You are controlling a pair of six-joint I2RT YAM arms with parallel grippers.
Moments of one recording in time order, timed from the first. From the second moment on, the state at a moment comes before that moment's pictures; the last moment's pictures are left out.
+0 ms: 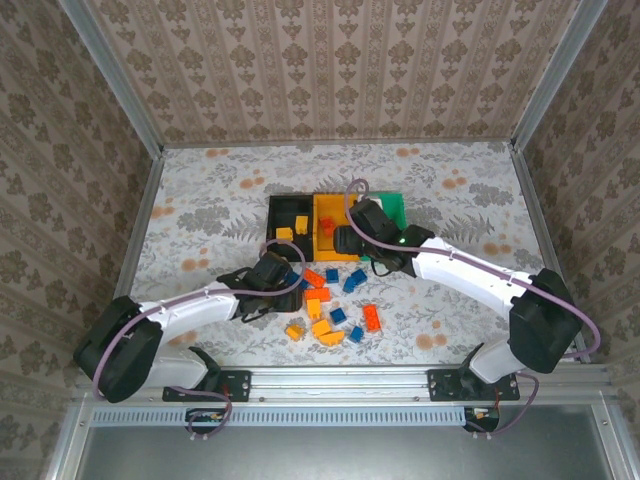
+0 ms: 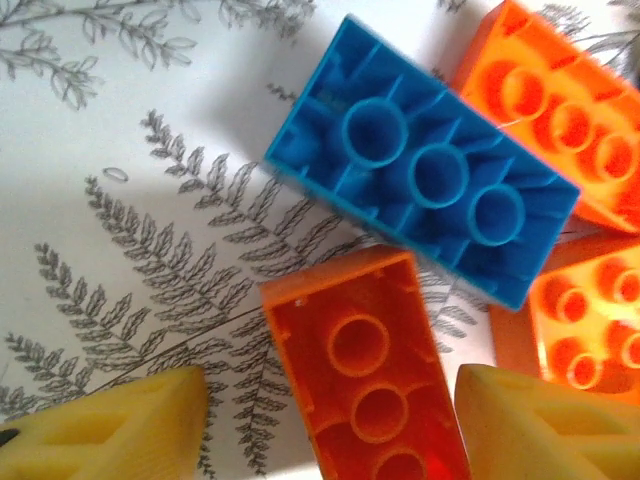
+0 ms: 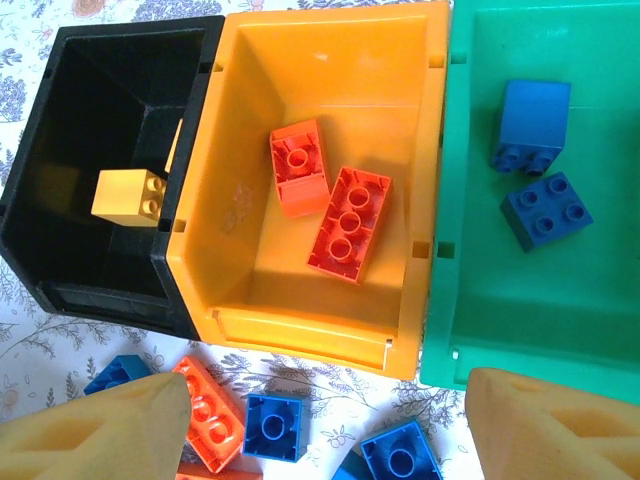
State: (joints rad) left arm -0.77 1.29 0.53 -0.34 -0.02 -0.62; right arm 0.73 1.48 1.09 -0.44 0.26 0.62
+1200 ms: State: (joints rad) left arm -0.78 1.62 1.24 -0.46 -0.07 -0.47; right arm 0.66 1.12 0.77 -0.44 0.28 0.69
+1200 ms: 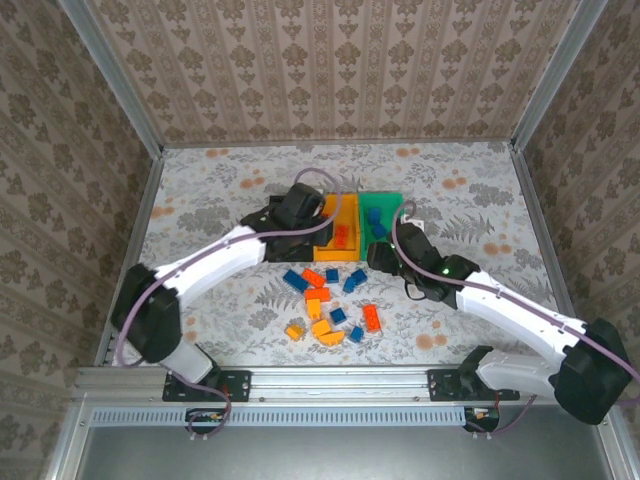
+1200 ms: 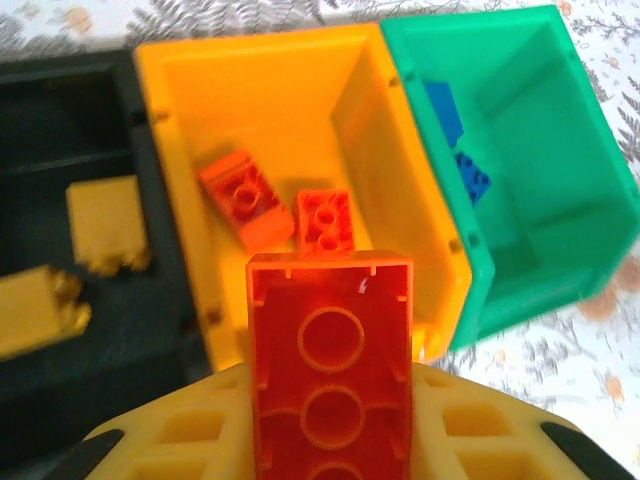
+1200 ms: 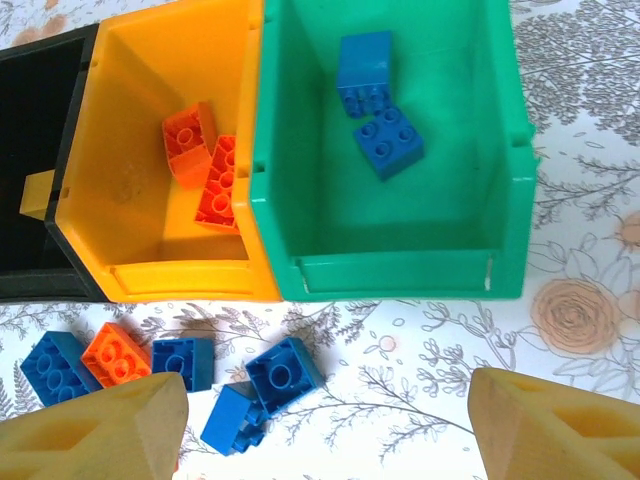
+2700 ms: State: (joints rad) left arm -0.86 1.18 0.83 -0.40 -0.15 -0.55; right arm 0.90 1.32 0.61 -0.45 0.13 0.69
